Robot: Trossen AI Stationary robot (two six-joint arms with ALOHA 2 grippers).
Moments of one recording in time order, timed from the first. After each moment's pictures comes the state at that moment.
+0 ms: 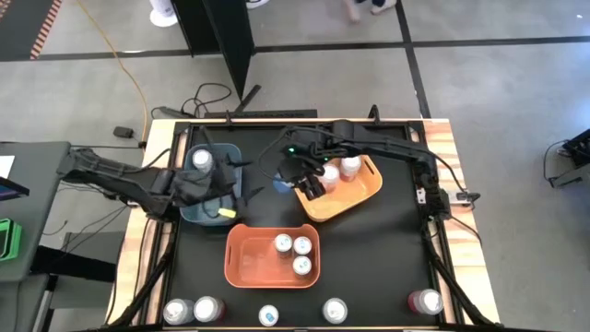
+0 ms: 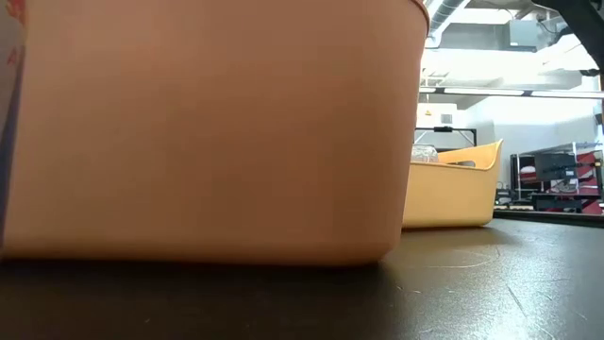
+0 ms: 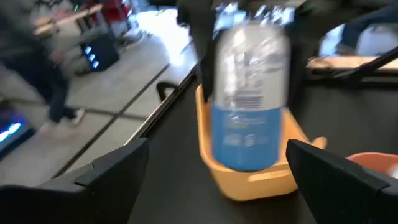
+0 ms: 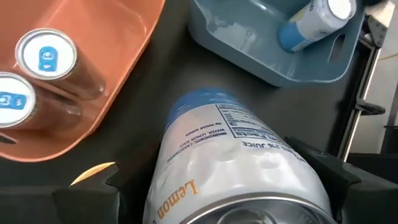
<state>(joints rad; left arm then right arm) -0.21 1.00 0.87 -0.16 -0.68 -0.02 -0.07 2.05 2.36 -1.29 -0.03 -0.59</state>
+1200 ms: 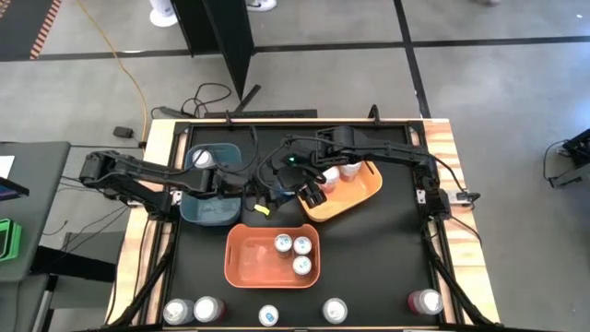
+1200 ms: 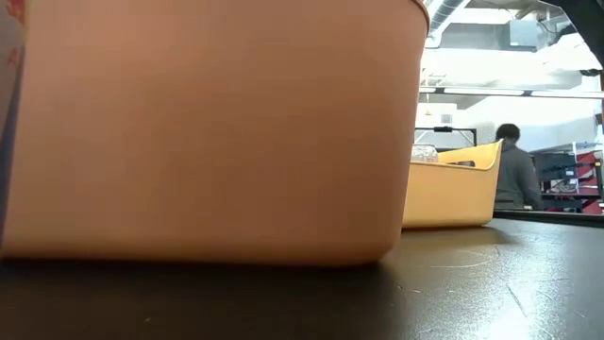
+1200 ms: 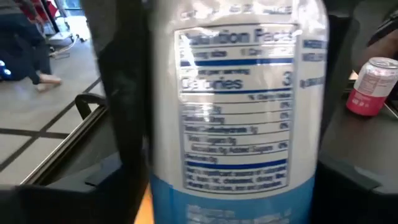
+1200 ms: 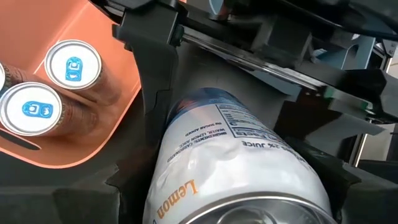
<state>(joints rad) -0.02 1.34 0.87 0.28 -0.23 0.03 -0.02 2.05 2.35 -1.29 -0.03 -0.56</state>
